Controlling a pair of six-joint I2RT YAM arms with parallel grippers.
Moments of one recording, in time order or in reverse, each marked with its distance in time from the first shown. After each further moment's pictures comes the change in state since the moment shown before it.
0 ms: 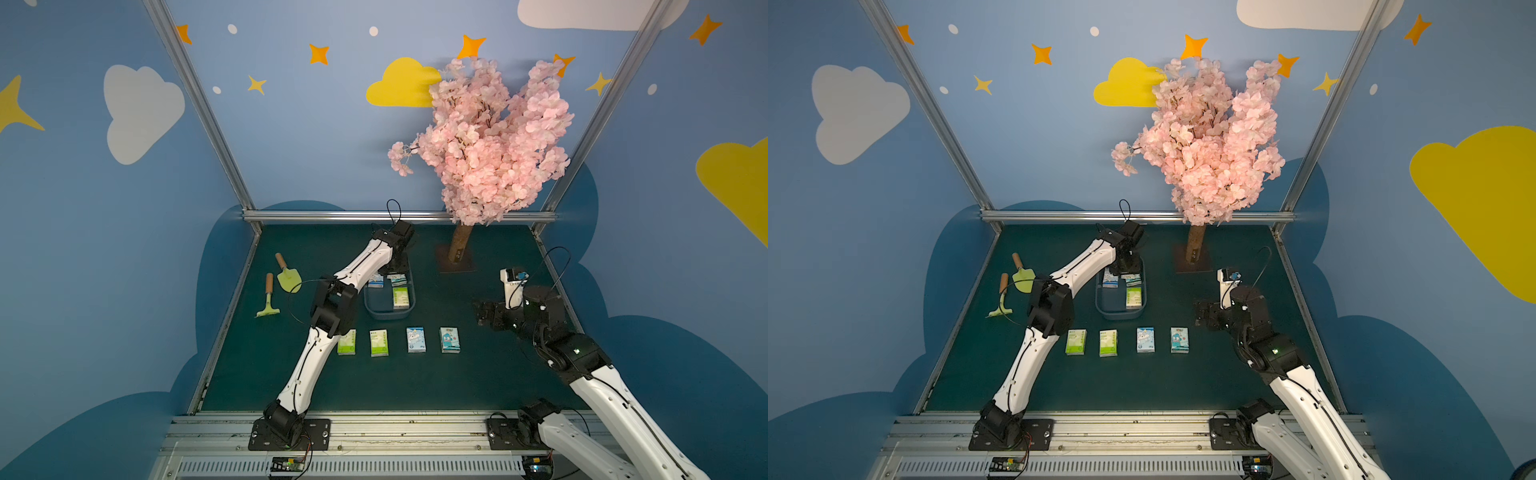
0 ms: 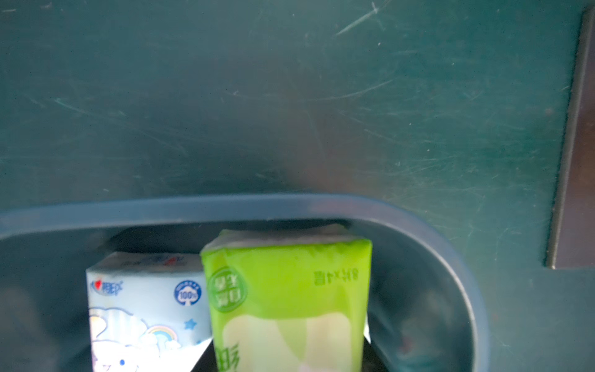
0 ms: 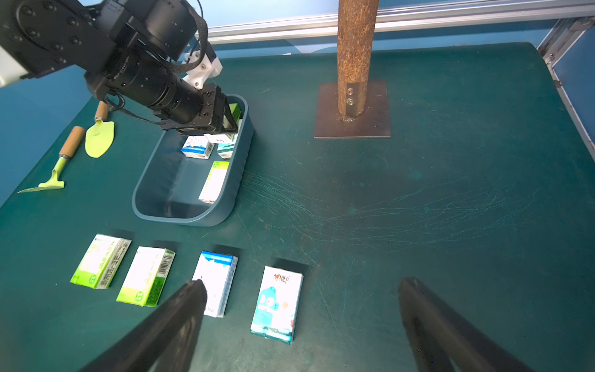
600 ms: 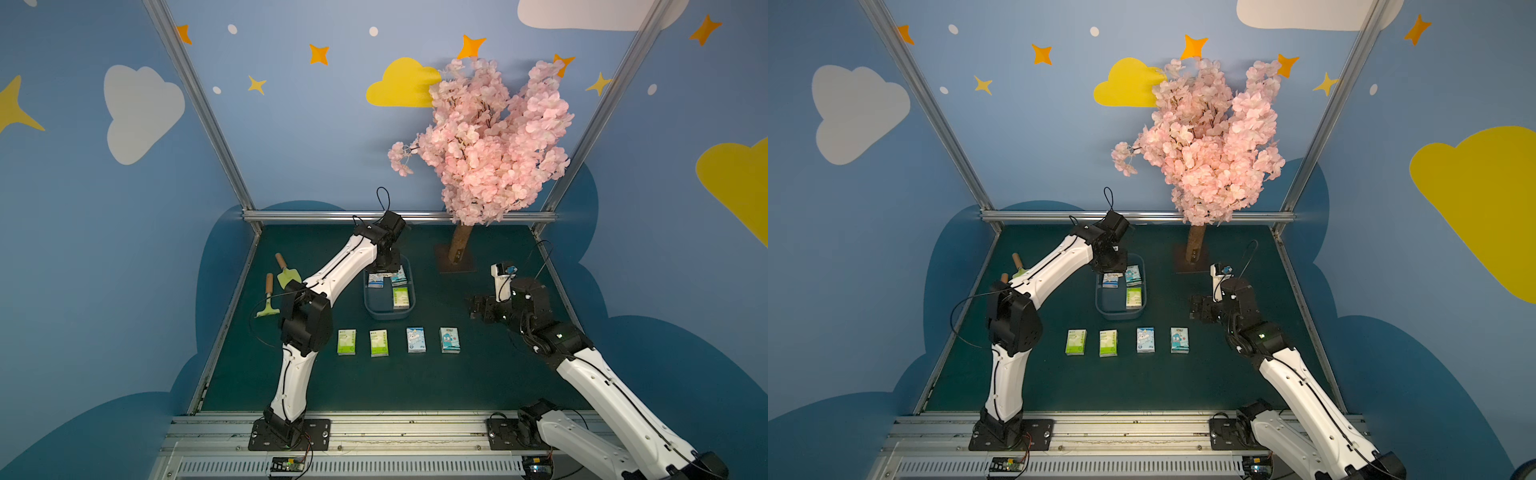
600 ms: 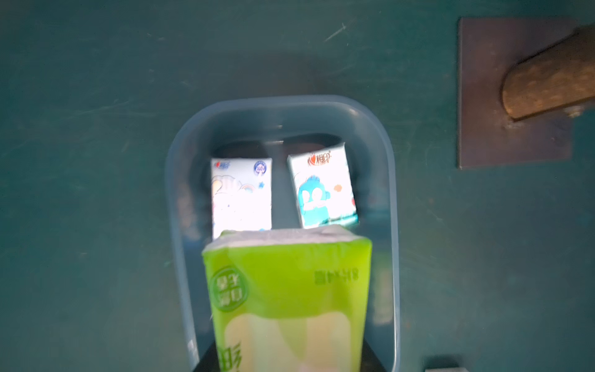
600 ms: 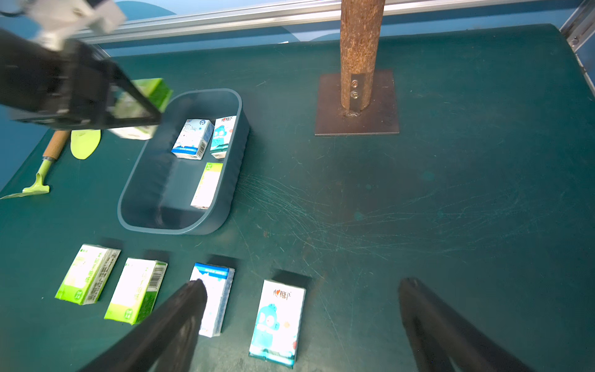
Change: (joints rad) left arm -0.005 -0.467 -0.399 -0.010 0.019 0.050; right arm -0.001 0.133 -0.002 0.096 -0.012 0.020
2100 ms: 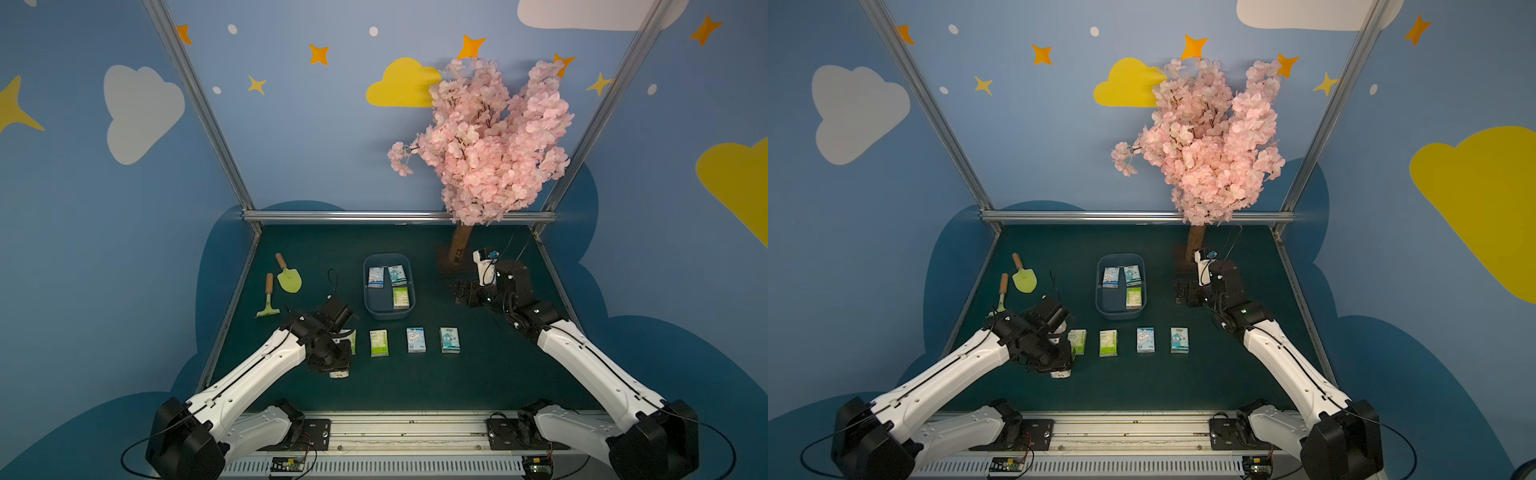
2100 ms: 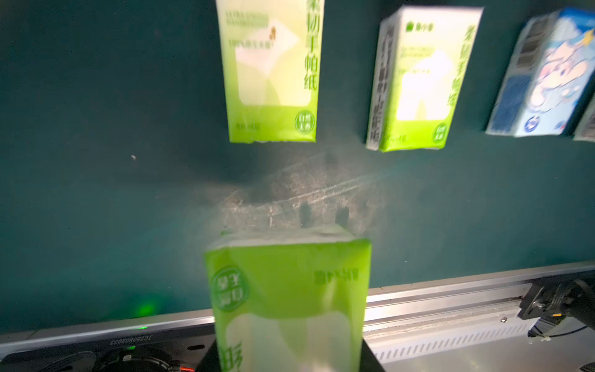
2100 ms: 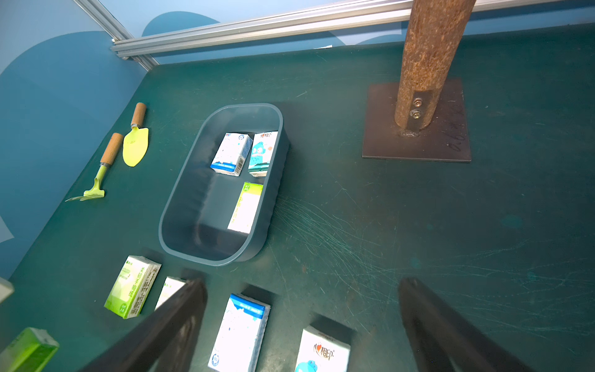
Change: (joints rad) left arm -0.068 -0.952 -1.151 -0.062 0.261 -0.133; right arm -0.006 0.218 0.076 0.168 -0.160 0.014
